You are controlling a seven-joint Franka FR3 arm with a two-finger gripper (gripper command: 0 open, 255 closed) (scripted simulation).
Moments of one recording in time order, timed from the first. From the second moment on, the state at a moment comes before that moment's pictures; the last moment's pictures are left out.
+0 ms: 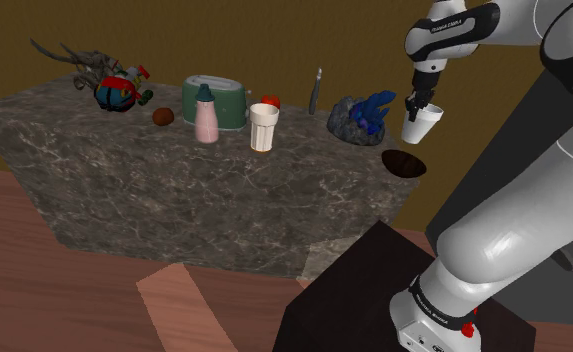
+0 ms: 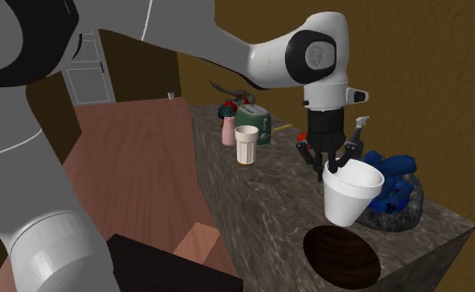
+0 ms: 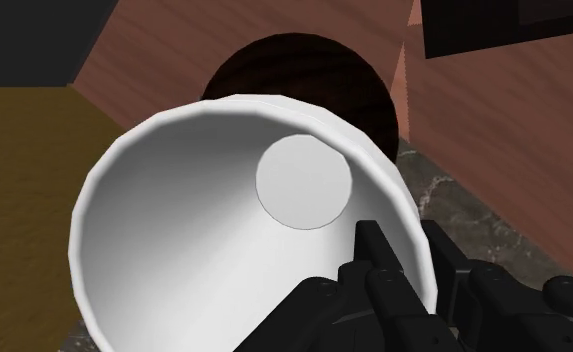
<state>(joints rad) -0.37 -0.08 -0.41 -1.98 -0.25 1.93 -0.52</state>
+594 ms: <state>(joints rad) -0.40 -0.06 -0.44 -2.04 -0.25 2.01 -0.56</state>
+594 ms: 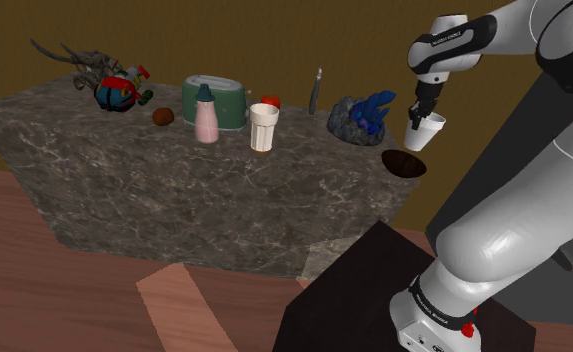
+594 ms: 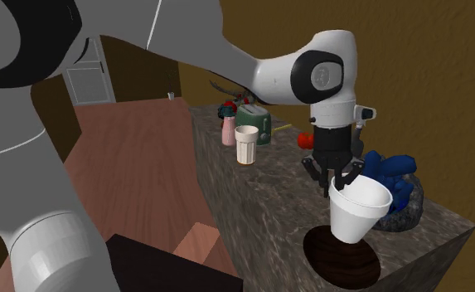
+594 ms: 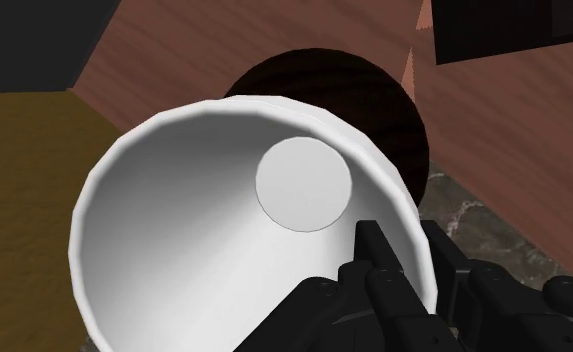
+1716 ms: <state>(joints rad) -0.40 0.01 -0.45 -2.15 -0.24 2.19 -0.54</state>
